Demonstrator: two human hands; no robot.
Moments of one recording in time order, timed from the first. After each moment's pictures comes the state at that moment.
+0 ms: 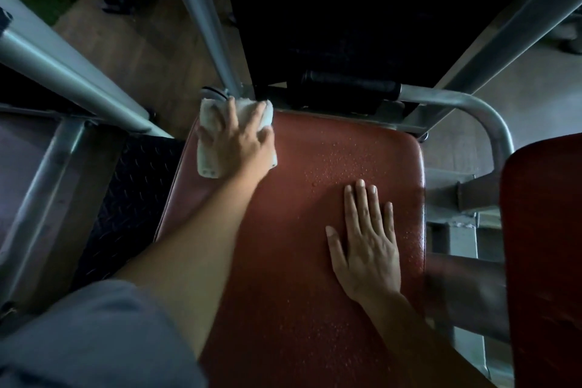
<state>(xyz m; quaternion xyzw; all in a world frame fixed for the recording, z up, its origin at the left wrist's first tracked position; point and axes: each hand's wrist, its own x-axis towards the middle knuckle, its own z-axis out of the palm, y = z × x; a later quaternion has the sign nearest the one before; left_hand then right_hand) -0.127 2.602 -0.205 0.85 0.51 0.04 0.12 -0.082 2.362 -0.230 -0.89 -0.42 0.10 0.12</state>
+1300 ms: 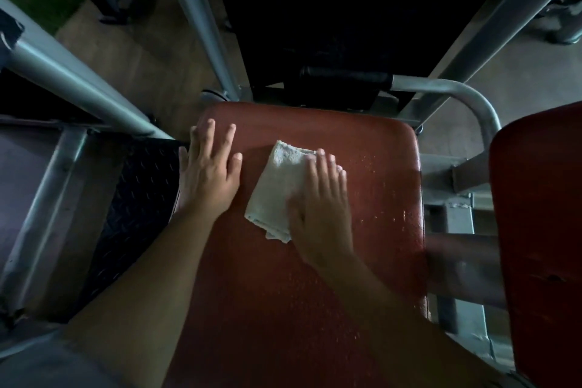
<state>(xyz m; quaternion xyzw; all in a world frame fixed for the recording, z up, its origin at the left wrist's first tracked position) -0.218 2.607 -0.221 0.92 0.39 0.03 0.10 -0.122 2.427 -0.201 -0.87 -0.41 0.10 0.26</state>
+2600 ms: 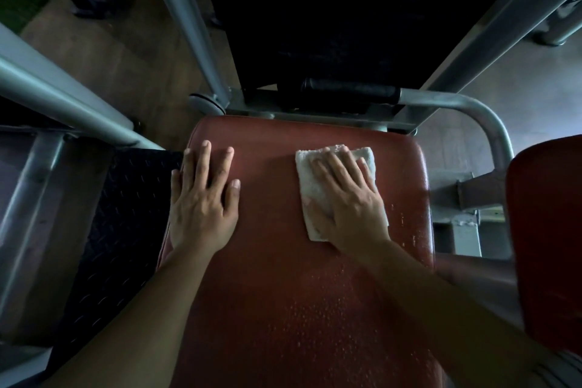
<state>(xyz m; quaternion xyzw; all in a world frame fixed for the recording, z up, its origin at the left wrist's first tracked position) -0.225 2.605 -0.229 0.92 0.39 0.02 0.09 -0.051 2.433 -0.219 -0.83 -0.52 0.02 0.18</state>
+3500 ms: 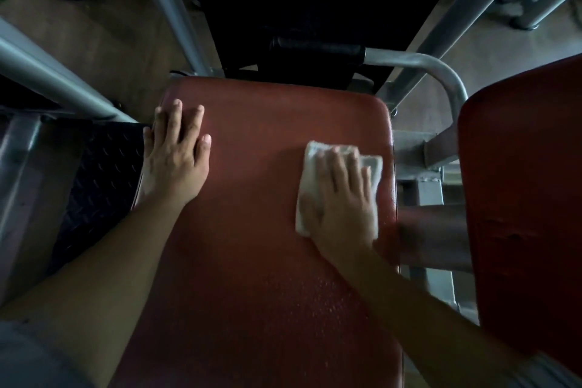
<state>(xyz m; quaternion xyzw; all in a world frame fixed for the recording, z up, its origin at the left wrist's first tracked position) -0.223 2.602 -0.229 0.92 0.38 0.04 0.07 -0.092 2.359 -0.221 -0.90 -0.43 0.03 0.10</state>
